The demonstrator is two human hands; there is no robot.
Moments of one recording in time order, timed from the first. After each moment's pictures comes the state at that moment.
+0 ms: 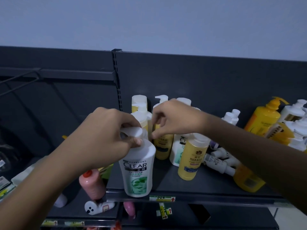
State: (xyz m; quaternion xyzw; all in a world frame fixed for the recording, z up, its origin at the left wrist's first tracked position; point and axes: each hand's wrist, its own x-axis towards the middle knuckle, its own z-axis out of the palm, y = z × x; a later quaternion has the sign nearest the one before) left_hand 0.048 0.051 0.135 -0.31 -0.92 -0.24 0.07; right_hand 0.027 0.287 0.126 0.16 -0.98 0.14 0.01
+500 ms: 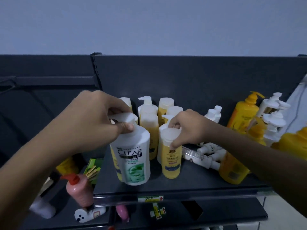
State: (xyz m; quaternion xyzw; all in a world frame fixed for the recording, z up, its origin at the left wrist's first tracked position) left_hand 0.051 0.086 0.171 -0.31 -0.91 -0.25 0.09; right_hand 0.063 0.371 0.097 0.04 -0.99 0.11 -0.04
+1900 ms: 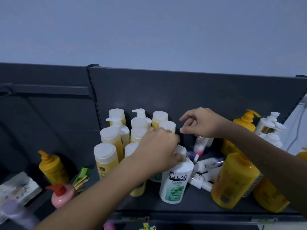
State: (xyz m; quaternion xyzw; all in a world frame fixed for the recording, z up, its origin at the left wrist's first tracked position) left_hand 0.044 0.252 0.095 -0.43 -0.89 -0.07 0.12; right_hand 0.045 0.462 0.127 -0.02 -0.97 0.22 0.02
